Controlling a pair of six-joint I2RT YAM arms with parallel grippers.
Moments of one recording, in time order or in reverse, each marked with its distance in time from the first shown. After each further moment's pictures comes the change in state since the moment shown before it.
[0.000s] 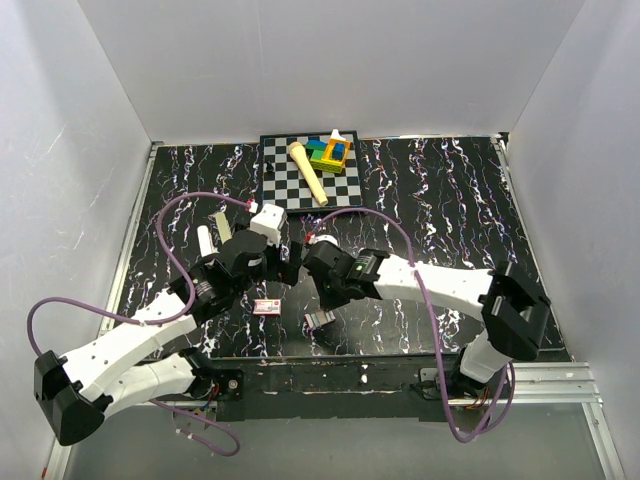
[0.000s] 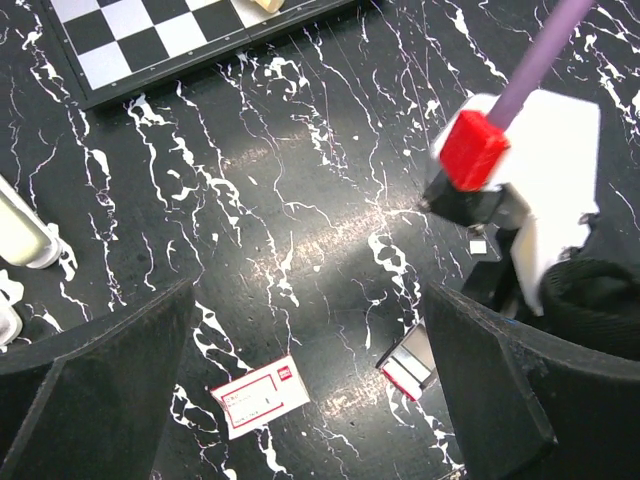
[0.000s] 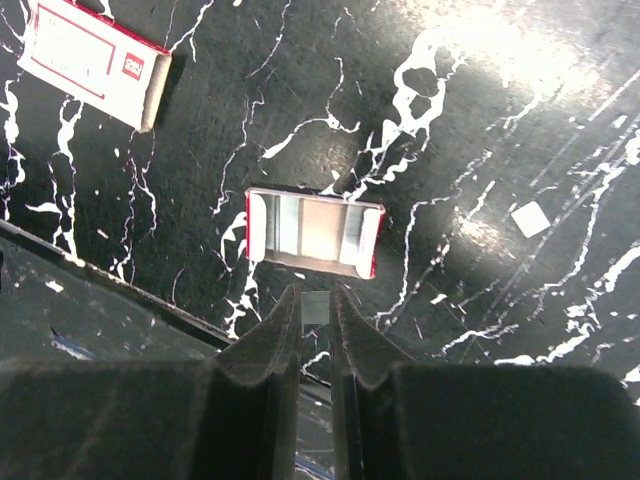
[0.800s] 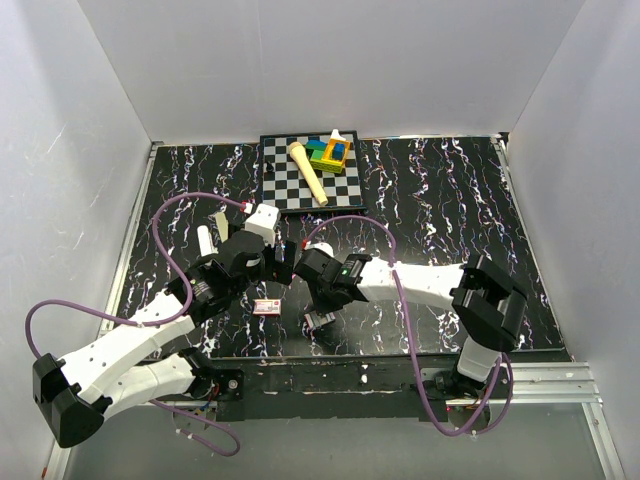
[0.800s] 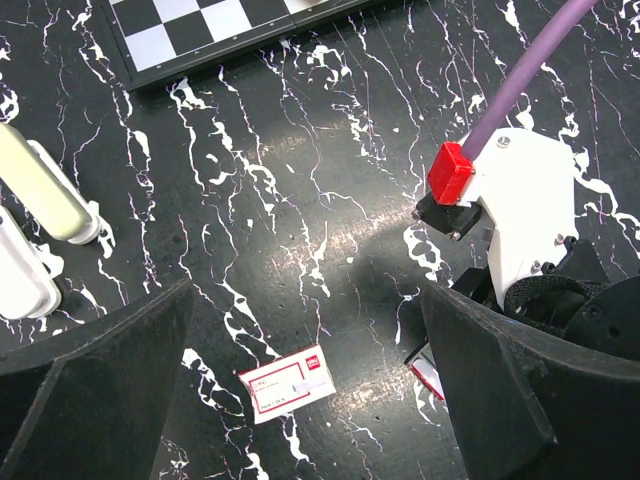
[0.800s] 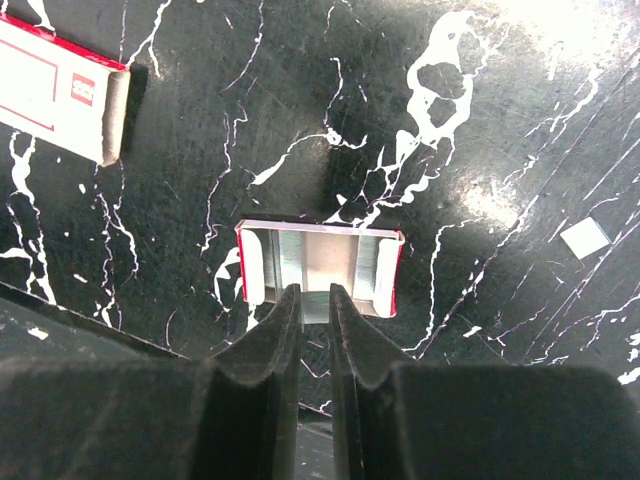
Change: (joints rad) left arm 0.008 -0.018 0.000 -0.045 -0.051 -0.005; right arm 0.029 0.137 0.012 0.057 0.008 0.093
